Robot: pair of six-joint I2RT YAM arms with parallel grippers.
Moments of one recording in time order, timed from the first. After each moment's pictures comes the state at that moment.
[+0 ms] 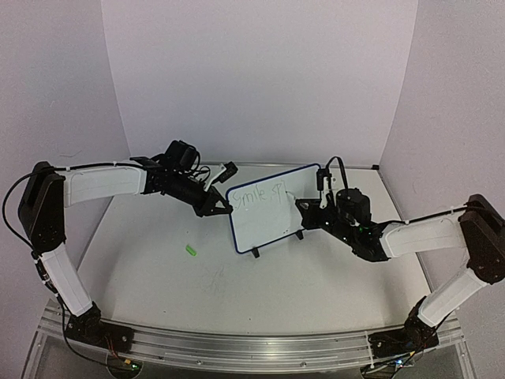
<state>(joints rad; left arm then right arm) -0.64 1.73 1.30 -0.38 0.57 0.21 0.72 1.52 0.67 0.60 0.16 0.39</state>
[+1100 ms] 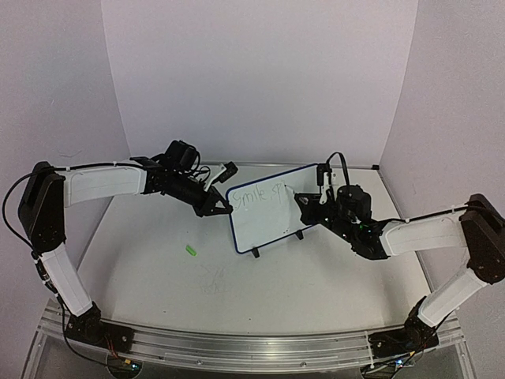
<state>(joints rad) -0.64 1.73 1.30 -0.38 0.57 0.21 0.72 1.52 0.69 0.63 0.16 0.37</state>
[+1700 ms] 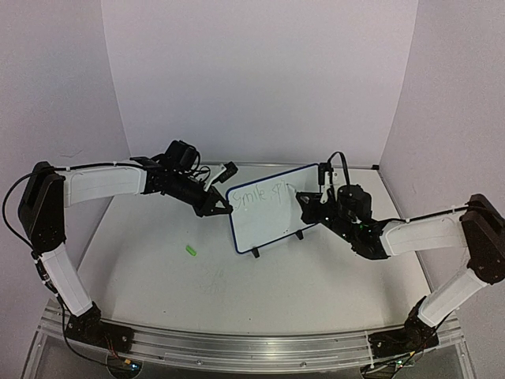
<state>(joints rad) -0.64 1.73 1.30 -0.38 0.57 0.21 0.73 1.52 0.70 0.63 0.19 0.37</state>
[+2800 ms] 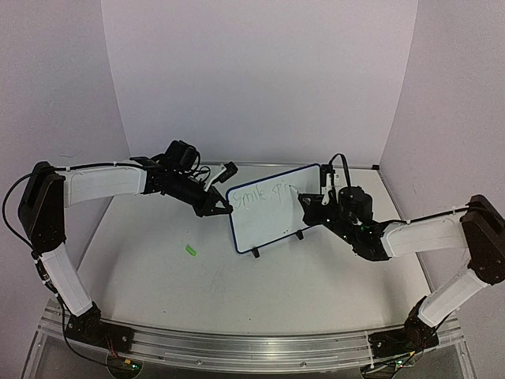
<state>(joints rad) -0.64 1.73 1.30 -0.38 0.57 0.21 0.72 1.51 0.67 0.63 0.20 0.36</state>
